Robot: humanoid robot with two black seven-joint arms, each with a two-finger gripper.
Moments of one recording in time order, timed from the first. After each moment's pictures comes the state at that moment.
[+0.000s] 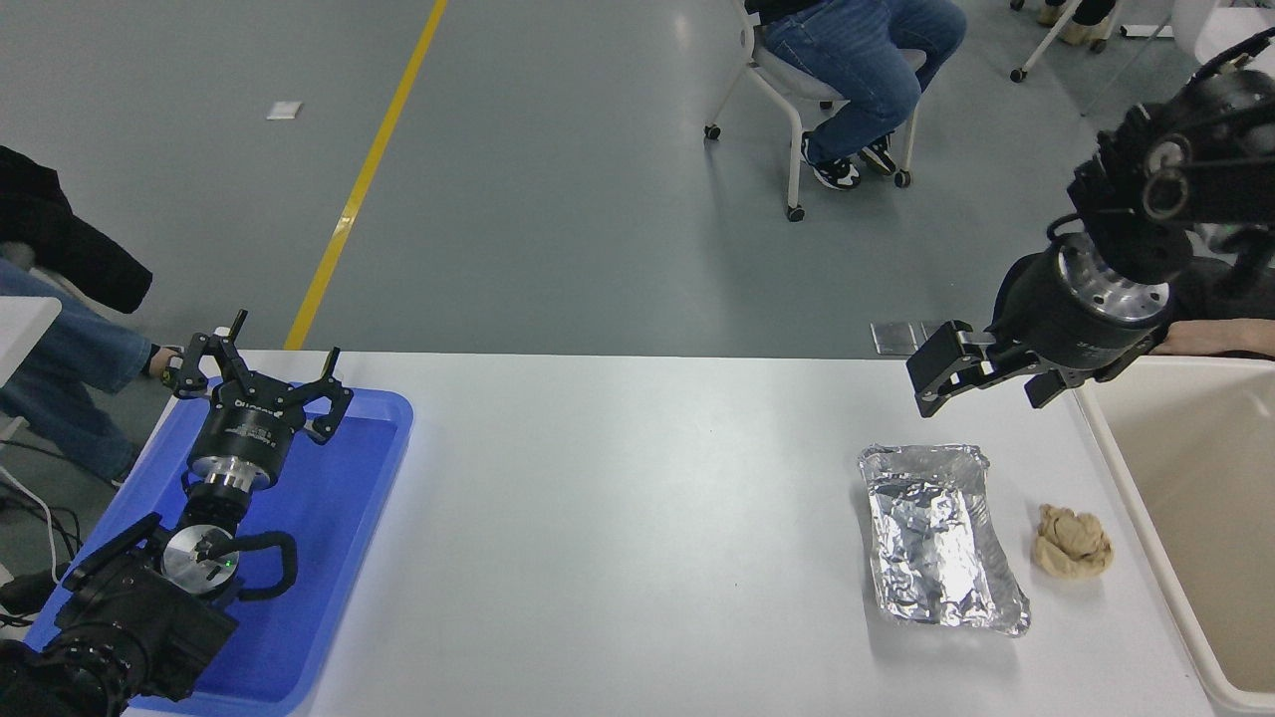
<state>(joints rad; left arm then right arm) -0.63 0.20 -0.89 -0.20 -0.21 -0.79 -0.32 2.23 -0.39 -1.14 1.47 -0.23 0.72 -0.11</state>
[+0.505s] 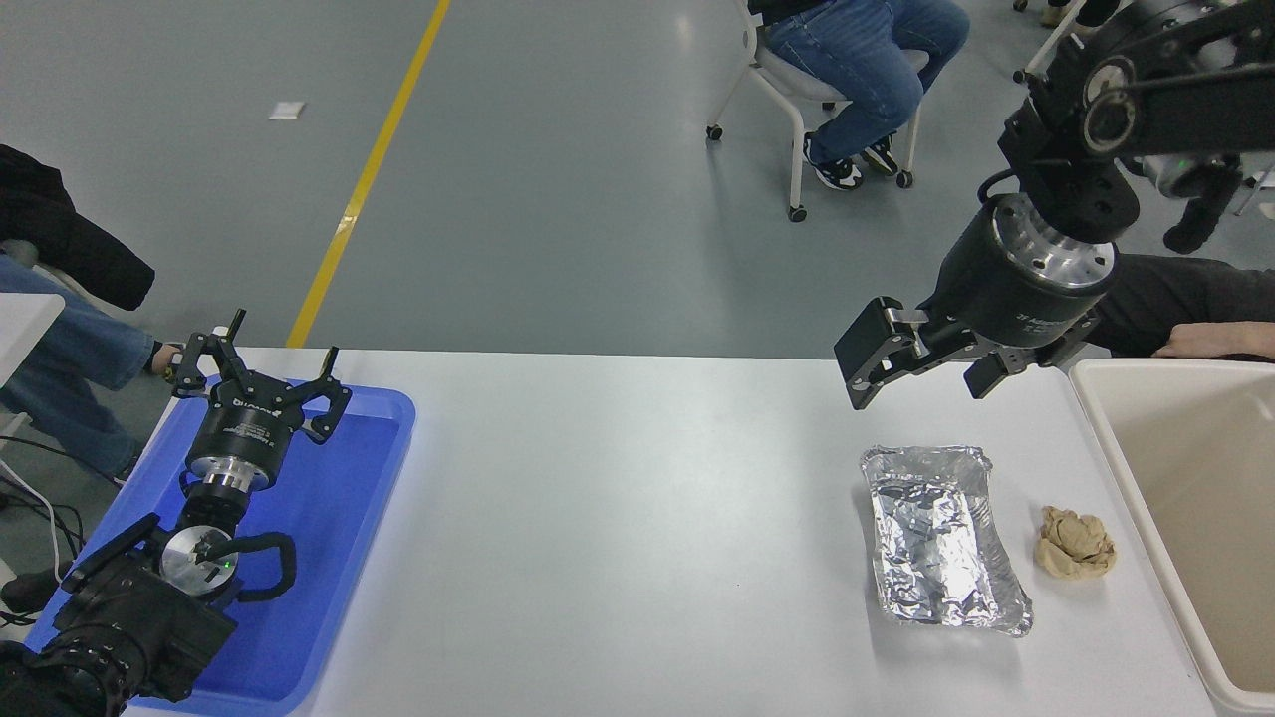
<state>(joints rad) -0.63 0.20 -0.89 -0.20 -0.21 -0.79 -0.32 2.39 -0.31 -1.16 1.52 -0.10 0.78 -0.11</state>
